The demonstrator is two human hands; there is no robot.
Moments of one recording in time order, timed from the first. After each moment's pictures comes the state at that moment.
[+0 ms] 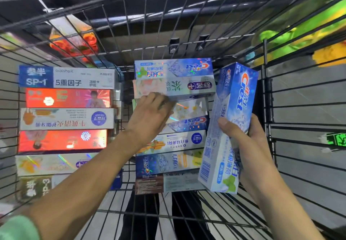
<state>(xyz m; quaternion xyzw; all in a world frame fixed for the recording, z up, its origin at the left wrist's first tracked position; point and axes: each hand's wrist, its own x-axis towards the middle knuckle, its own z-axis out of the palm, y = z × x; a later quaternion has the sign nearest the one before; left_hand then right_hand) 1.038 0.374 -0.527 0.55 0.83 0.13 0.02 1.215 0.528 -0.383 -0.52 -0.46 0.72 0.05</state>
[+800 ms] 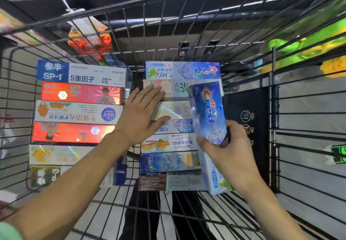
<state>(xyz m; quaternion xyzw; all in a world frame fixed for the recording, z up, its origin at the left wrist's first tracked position) 1.022 0.335 -0.514 0.48 0.86 0.14 0.08 1.212 0.511 -0.411 -0.46 -0.70 0.54 -0.05</state>
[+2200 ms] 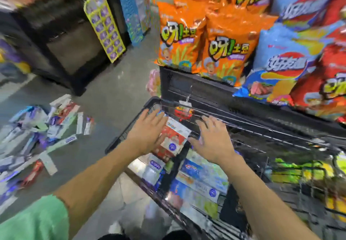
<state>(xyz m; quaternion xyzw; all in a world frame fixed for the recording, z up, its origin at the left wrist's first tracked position) 1.049 0.185 -0.224 0.30 0.95 -0.06 -0.01 1.089 0.441 -0.211 0.09 -0.99 0.05 -0.02</state>
